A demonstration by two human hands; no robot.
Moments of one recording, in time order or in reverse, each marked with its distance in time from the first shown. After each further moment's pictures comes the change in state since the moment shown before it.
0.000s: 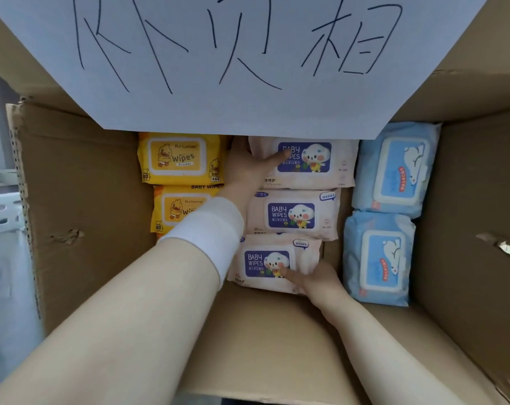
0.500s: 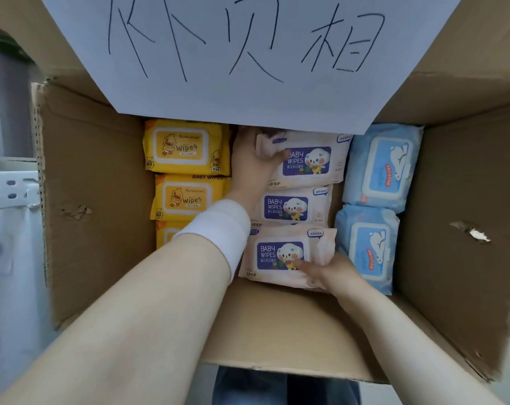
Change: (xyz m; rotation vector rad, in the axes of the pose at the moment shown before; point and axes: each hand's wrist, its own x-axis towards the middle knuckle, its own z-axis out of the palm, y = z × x) left_hand -0.023 -0.006 0.006 -0.213 0.074 0.209; right_hand -0.018 0.000 -0.033 -0.087 0.060 -0.067
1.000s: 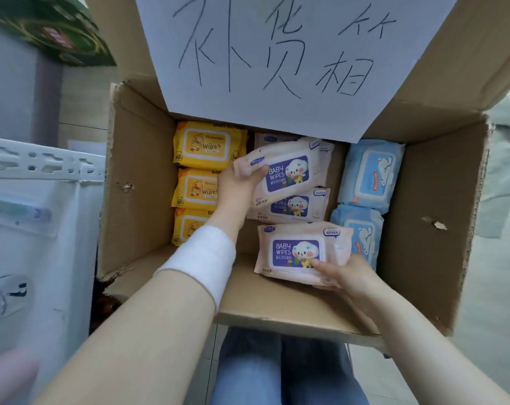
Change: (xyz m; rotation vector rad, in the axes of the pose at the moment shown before) left_hand -0.073 0.021 -0.064 -0.292 0.064 -0.255; right_hand -0.058 -0.003 -0.023 0.003 -0.009 -0.005
